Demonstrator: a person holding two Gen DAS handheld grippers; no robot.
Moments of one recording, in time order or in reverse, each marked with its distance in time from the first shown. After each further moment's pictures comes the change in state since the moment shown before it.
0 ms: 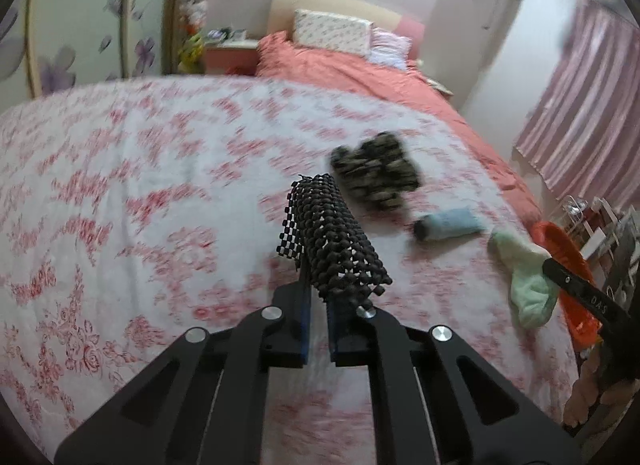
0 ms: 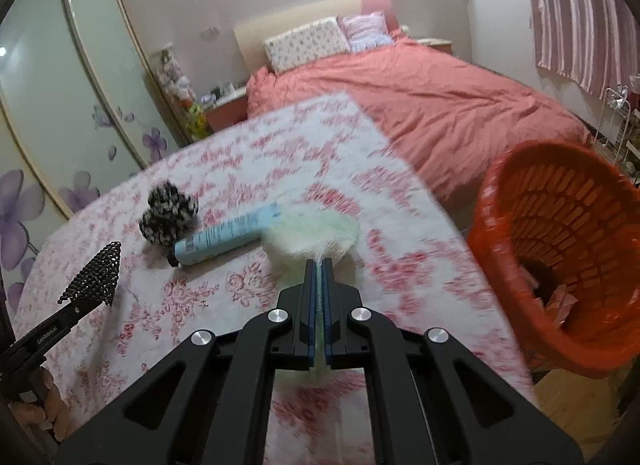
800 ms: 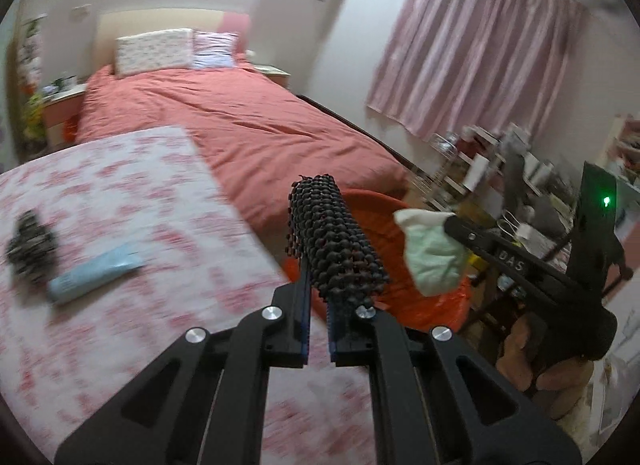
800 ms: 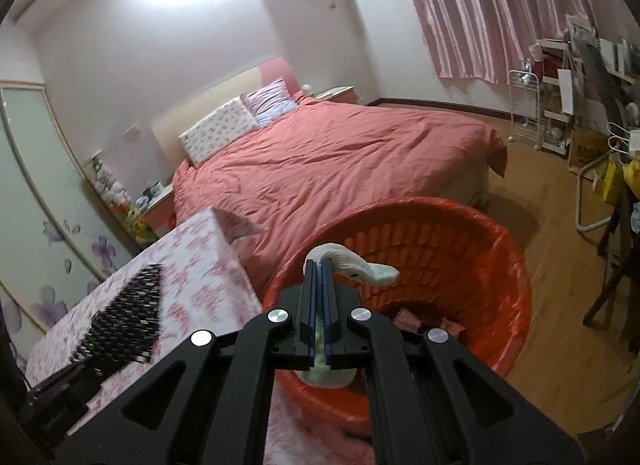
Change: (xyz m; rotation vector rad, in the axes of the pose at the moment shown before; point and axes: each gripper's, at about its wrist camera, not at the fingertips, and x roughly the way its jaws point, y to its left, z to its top) left arm 0.011 -0.283 -0.006 0.326 0.039 -0.453; right arm -0.052 -0.131 0.038 0.273 -0.230 -0.182
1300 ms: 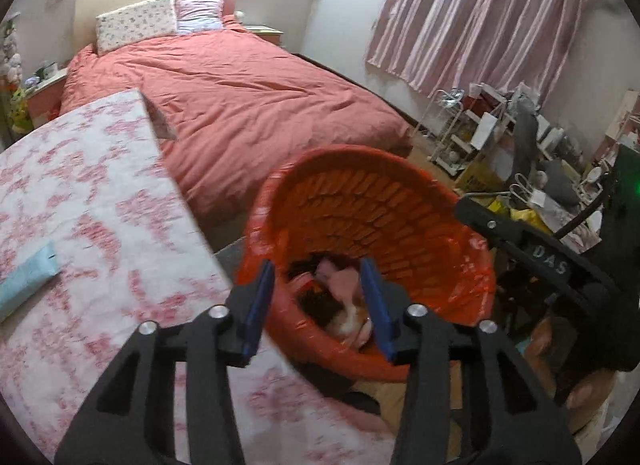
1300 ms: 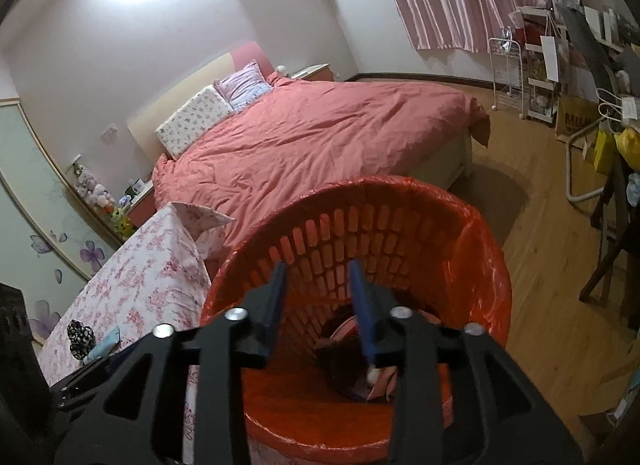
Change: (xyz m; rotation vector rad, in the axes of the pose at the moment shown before) left arm 0.089 -0.010 -0.004 0.024 0.151 0.050; right arm 0.028 -0.049 -0.009 0.075 0.089 -0.038
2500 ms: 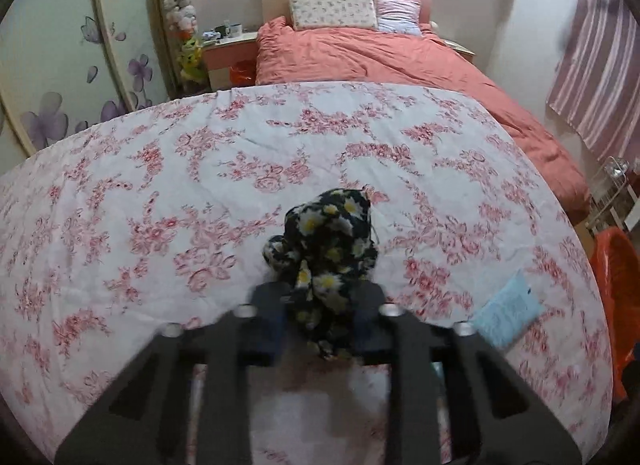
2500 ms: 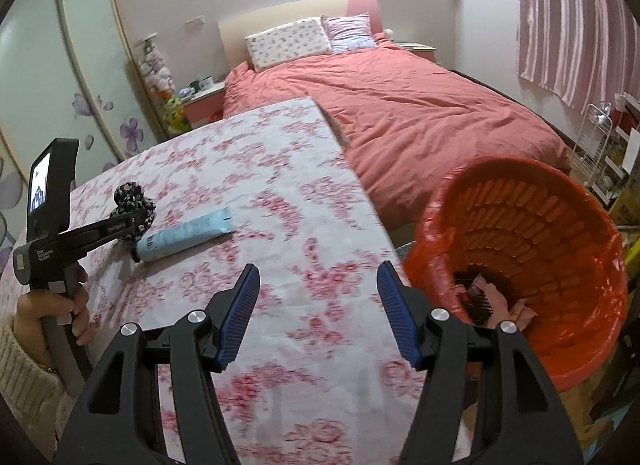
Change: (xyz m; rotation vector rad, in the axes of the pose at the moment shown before) left arm -0.083 0.277 -0.020 -0.313 -0.012 0.531; right arm -0.007 0.159 -0.074 -0.419 0.156 0.106
